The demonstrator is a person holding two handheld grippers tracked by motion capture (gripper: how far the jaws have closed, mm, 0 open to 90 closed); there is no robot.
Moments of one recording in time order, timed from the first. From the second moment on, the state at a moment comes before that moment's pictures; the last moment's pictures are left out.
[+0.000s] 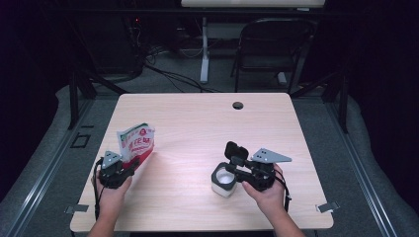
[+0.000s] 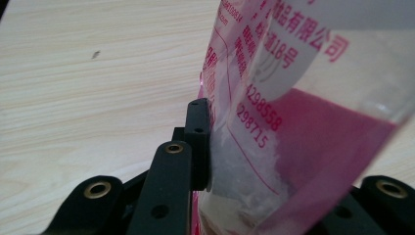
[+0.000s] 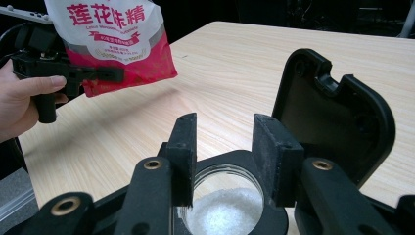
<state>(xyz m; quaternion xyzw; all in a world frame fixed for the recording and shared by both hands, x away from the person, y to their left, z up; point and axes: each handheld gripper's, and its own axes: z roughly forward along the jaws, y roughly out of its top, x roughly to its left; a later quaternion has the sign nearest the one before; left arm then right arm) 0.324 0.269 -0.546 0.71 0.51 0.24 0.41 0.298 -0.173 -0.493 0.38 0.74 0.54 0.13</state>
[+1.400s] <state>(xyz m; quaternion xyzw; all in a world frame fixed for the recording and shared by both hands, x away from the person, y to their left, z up) 0.321 0.266 -0.558 0.75 0.49 0.37 0.26 0.301 -0.175 -0.497 0.39 0.74 0.53 0.13</state>
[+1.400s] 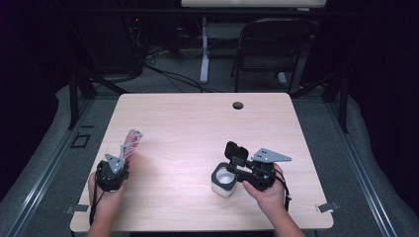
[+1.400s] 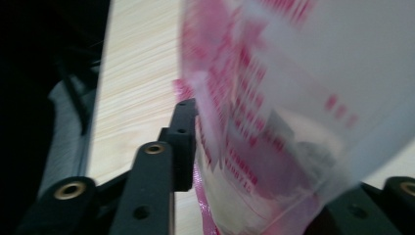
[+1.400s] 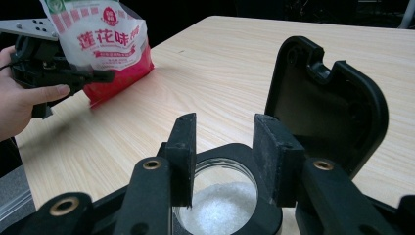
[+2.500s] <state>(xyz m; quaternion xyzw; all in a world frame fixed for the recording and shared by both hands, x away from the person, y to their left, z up) 0.320 0.235 -0.559 0.79 0.42 0.27 0.36 0.298 -0.199 -0.465 0.40 0.73 0.54 0.15</state>
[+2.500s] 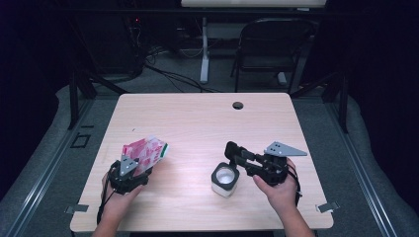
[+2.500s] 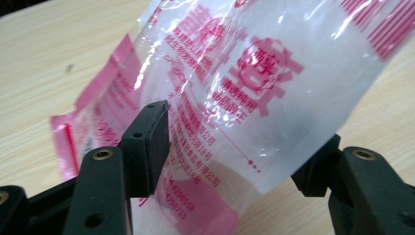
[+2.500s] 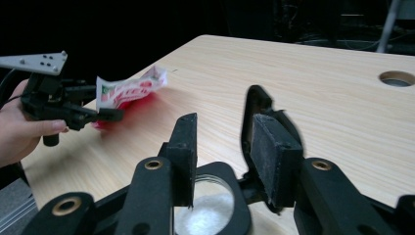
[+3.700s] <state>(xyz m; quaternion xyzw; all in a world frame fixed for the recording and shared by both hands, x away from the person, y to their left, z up) 0.323 0.195 -0.560 0.84 0.34 0.23 0.35 0.322 -0.207 -0.492 0.42 0.74 0.49 0.15</state>
